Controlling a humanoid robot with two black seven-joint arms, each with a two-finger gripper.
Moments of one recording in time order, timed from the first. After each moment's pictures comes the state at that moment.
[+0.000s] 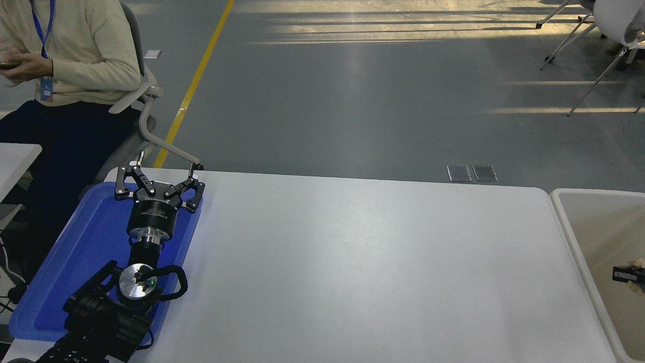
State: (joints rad) left arm -0.50 0.10 -1.16 -0.54 -0.09 -0.64 -0.36; right arm 0.64 -0.49 -0.87 0.10 -0.50 0.03 0.16
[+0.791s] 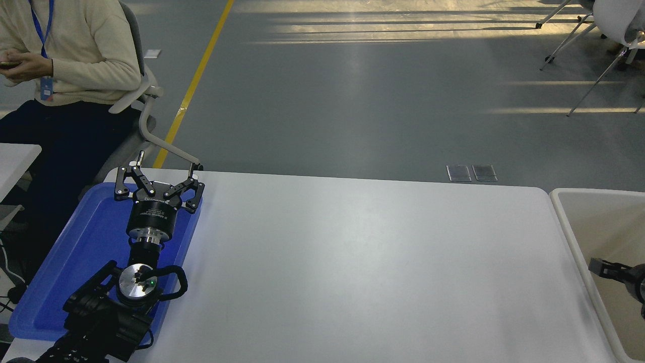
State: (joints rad) left arm -0.50 0.10 -1.16 -0.54 -0.09 -0.64 -0.36; right arm 0.64 -0.47 -0.69 0.09 -0.46 0.00 0.16
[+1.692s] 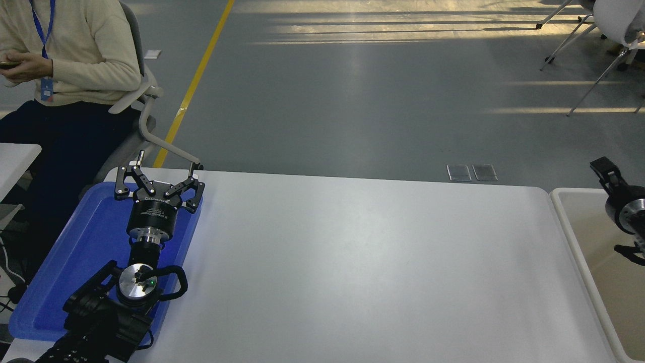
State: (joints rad) left arm -0.50 0.10 -1.16 -0.54 -0.09 -0.64 -0.36; right arm 0.85 -0.51 0.13 0.33 -0.14 0.01 0.15
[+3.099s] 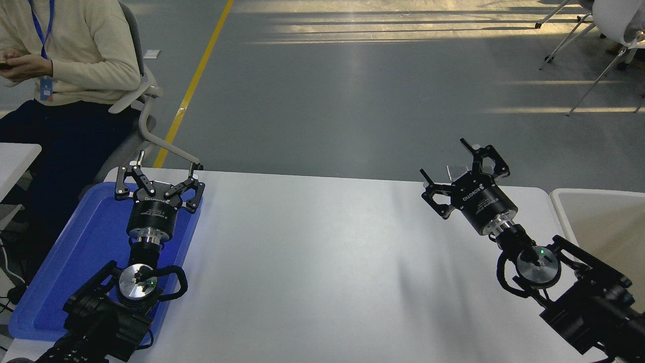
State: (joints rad) left arm -0.50 0.10 -1.16 -0.54 -0.09 -0.64 -0.36; right arm 0.48 -0.31 0.75 0.87 0.25 0.46 0.17
